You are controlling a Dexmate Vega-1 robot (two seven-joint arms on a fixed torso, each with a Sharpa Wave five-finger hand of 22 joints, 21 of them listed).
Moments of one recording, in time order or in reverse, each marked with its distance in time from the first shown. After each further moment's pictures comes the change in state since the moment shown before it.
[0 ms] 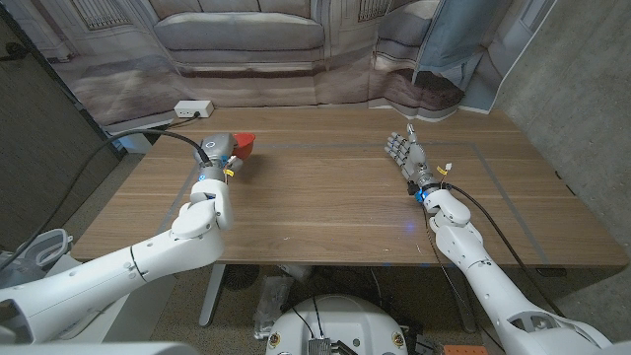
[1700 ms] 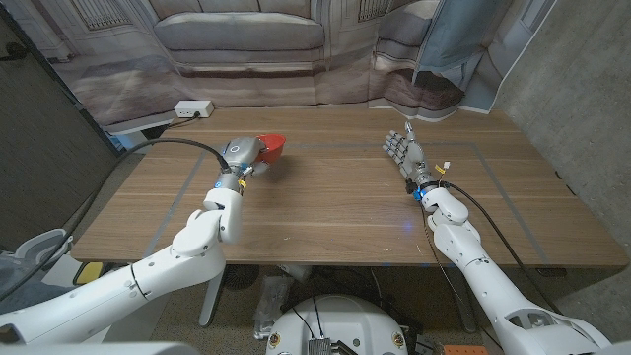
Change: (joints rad) left arm 0.114 -0.051 -0.073 0.009 0.166 -0.267 -0.060; left_hand -0.001 0.001 0.003 -0.003 -0.004 -0.003 0.003 0.005 0.000 0.006 -0.007 -0.016 0.021 0.014 -0.008 -0.023 0.033 -0.023 0.002 0.048 -0.028; right arm 0.011 0.007 -0.006 0.007 -0.001 0.005 0.002; right_hand 0.002 0.002 0.000 0.000 0.000 0.000 0.000 0.000 0.000 0.000 0.000 0.000 0.000 0.003 -0.003 0.000 0.000 0.011 0.000 -0.012 0.000
